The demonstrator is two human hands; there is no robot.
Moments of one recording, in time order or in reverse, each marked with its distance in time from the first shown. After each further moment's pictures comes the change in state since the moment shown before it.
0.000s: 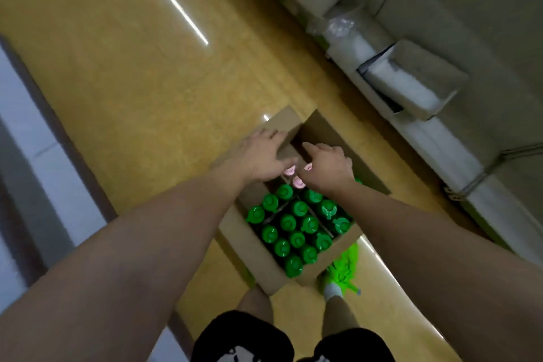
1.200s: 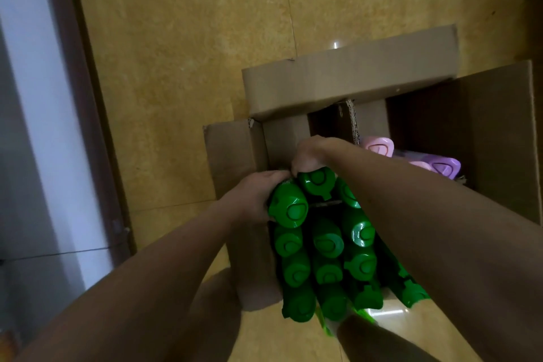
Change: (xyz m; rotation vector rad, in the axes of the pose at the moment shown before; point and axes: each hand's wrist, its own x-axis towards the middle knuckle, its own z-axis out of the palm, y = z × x) left_hand 0.041 -0.181 0.376 -0.661 -0.044 -0.185; right_hand 0.259 -0.059 0.315 -0.632 -0.970 -0.383
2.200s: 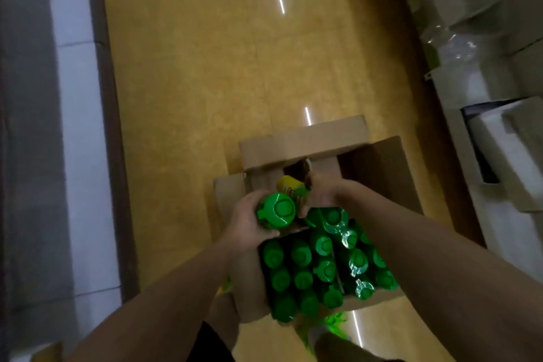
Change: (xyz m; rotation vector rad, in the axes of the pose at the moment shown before) left_hand -0.086 0.127 -0.068 -0.369 0.448 -0.203; right_hand -0.215 0.002 -0.019 0.460 0.300 0.101
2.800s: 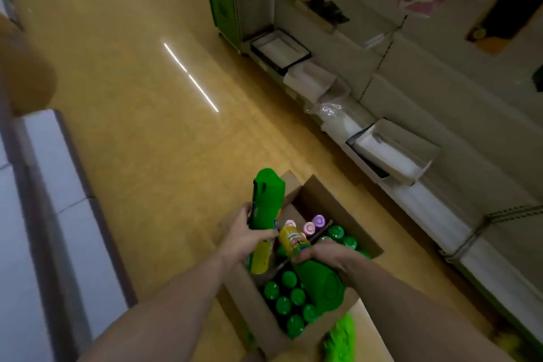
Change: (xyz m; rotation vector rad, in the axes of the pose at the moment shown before) left_hand -0.116 0.241 -0.098 0.033 -0.203 0.095; right_hand -0.304 0.017 0.043 1.202 0.164 0.169
